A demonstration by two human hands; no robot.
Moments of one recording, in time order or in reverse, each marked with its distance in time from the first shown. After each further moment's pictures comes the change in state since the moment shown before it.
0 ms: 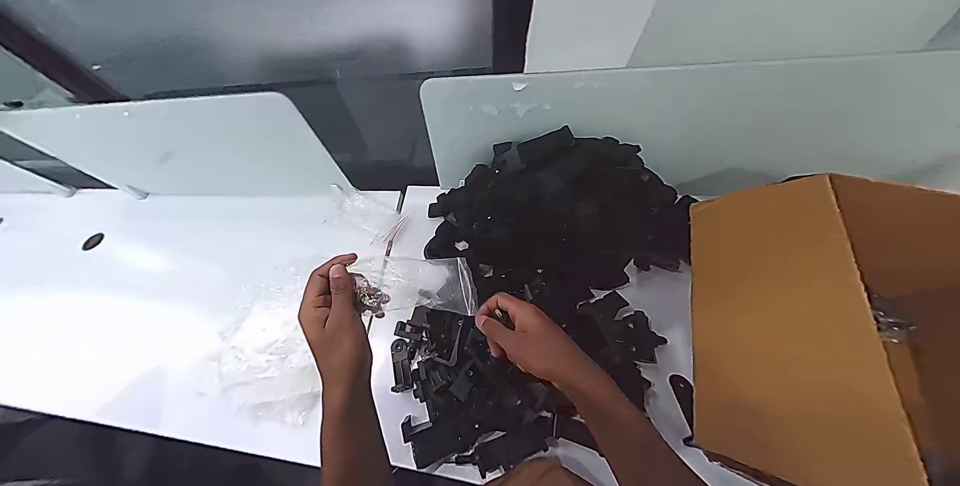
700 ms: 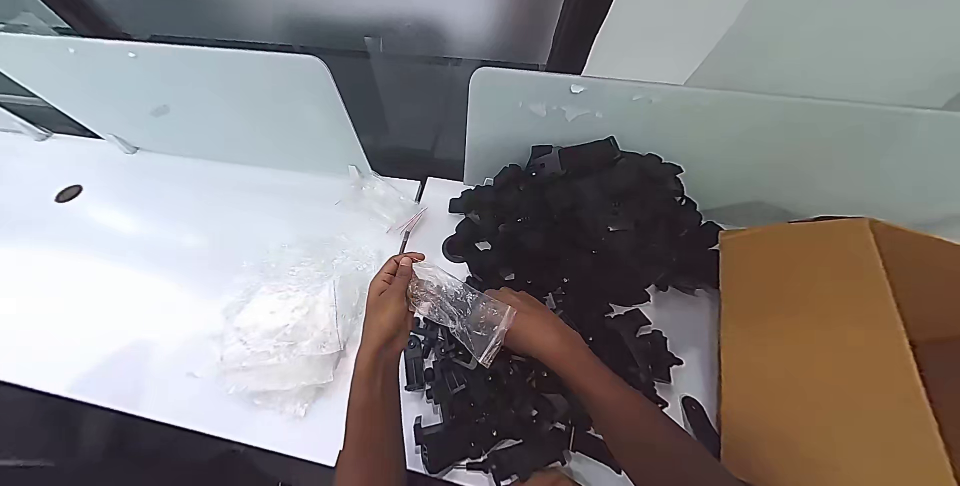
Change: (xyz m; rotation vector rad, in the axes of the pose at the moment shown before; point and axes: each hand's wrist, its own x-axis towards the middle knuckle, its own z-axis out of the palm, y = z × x) left_hand 0.016 -0.067 -0.013 -0.311 -0.206 -0.499; right_hand 0.071 -0.007 0.027 -0.926 -0.182 -0.065
